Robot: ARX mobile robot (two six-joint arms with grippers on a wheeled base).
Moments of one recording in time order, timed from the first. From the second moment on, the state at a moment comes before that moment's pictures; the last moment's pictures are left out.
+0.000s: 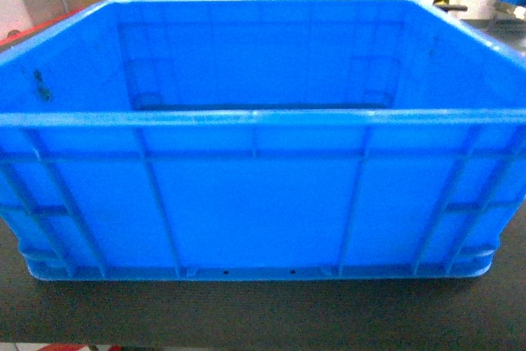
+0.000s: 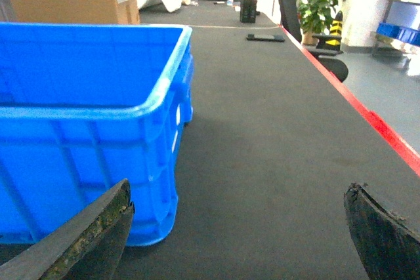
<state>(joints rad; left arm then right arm) 0.00 0.01 0.02 0.00 0.00 0.00 0.00 0.01 0.01 0.00 0.00 0.00</state>
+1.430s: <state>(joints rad) 0.00 0.01 0.02 0.00 0.00 0.00 0.00 0.01 0.01 -0.01 0.00 0.00</state>
